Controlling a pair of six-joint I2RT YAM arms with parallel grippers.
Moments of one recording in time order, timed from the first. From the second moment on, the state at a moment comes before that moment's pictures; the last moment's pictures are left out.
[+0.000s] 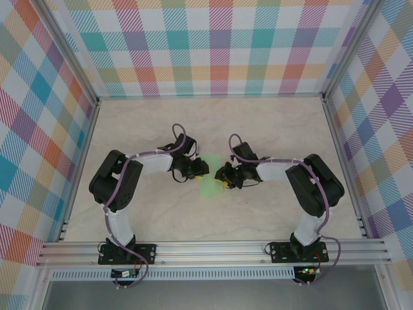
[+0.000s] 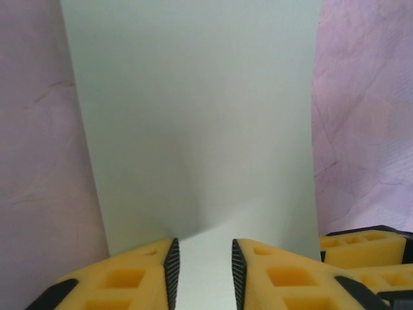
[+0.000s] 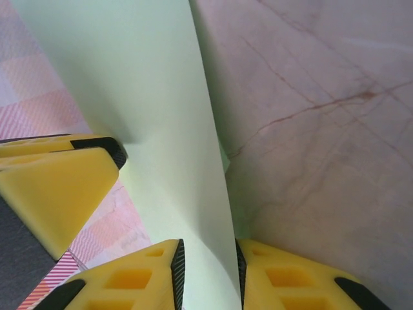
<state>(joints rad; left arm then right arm) -0.53 1.86 1.05 -0.27 0.43 -0.68 0.59 1.77 0.86 -0.09 -0.52 1.06</state>
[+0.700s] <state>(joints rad) -0.87 1.40 0.82 -0.27 0.05 -0.61 0.55 1.79 0.97 -0.16 -0.60 0.99</state>
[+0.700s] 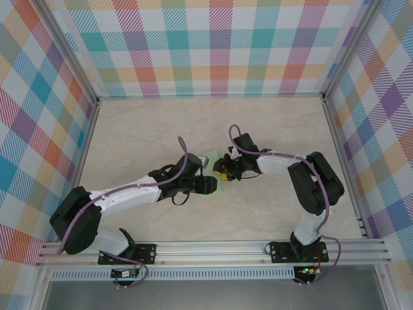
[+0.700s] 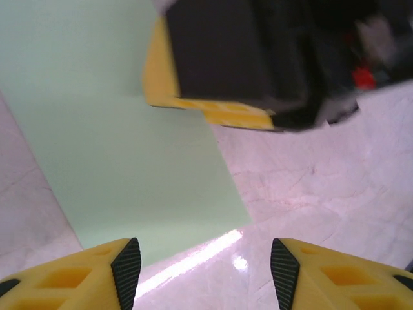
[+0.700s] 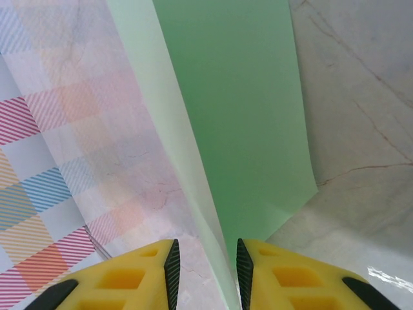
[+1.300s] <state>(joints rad) -1.19 1.67 0.96 -0.35 -0.49 -0.48 0.54 1.81 0.97 -0.18 -0.61 0.99</state>
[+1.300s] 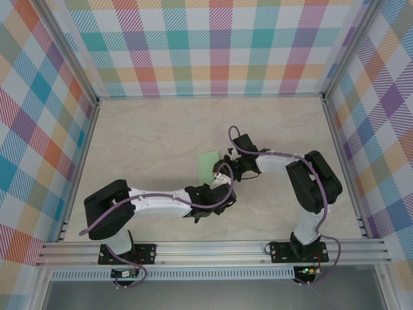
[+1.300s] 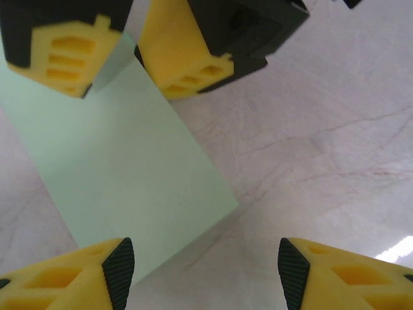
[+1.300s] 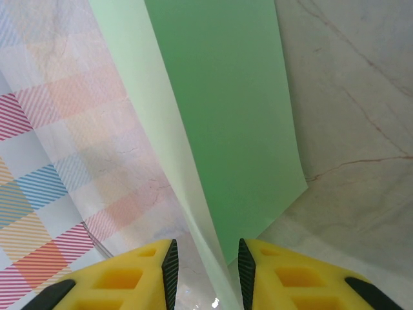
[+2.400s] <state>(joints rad) -1.12 1.57 0.90 -0.32 -0.44 -0.45 0.53 1.76 0.97 -0.27 -0.56 0.96</state>
